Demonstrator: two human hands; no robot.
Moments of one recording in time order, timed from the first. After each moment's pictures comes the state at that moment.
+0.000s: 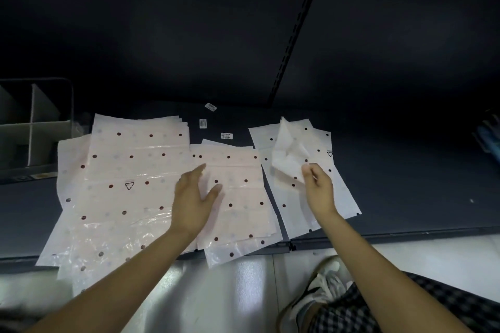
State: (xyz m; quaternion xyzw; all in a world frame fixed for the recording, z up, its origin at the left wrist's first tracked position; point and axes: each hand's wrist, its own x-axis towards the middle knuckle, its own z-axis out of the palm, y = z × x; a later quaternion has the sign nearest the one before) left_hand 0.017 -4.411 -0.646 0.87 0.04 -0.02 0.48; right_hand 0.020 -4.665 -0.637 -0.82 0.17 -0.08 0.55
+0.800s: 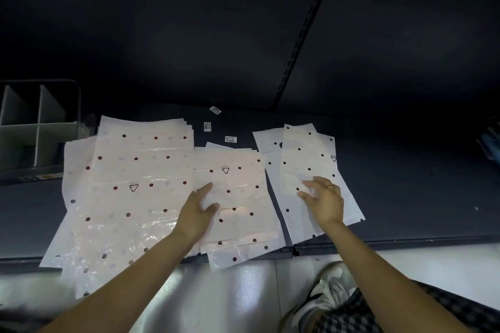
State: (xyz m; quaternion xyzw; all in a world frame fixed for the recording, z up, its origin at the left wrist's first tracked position) left_hand 0.012 -4.404 -0.657 0.80 0.11 -0.18 0.56; right_hand 0.019 -4.697 -0.678 -0.95 0.19 0.01 0.25
